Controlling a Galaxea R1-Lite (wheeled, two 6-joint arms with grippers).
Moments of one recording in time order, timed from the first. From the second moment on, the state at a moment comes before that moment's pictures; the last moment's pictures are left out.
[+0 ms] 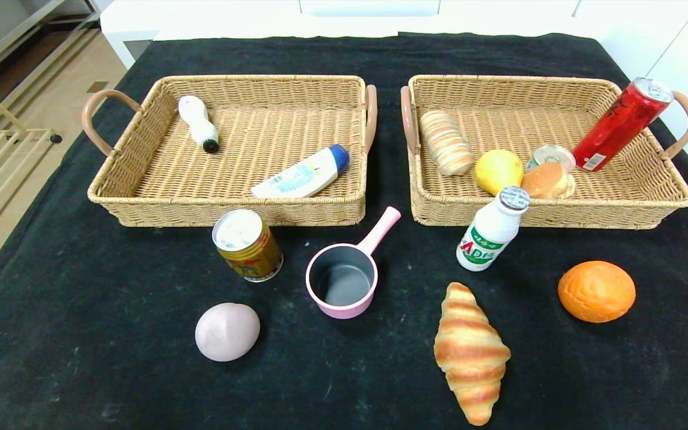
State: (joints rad) left arm 0.00 0.00 0.00 -0.01 0.00 0.00; right arm 0.00 0.00 0.00 0.00 -0.01 0.01
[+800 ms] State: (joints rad) left arm 0.00 0.05 -0.15 -0.02 -0.07 -0.04; right arm 0.00 0.07 -0.13 0.04 0.01 0.06
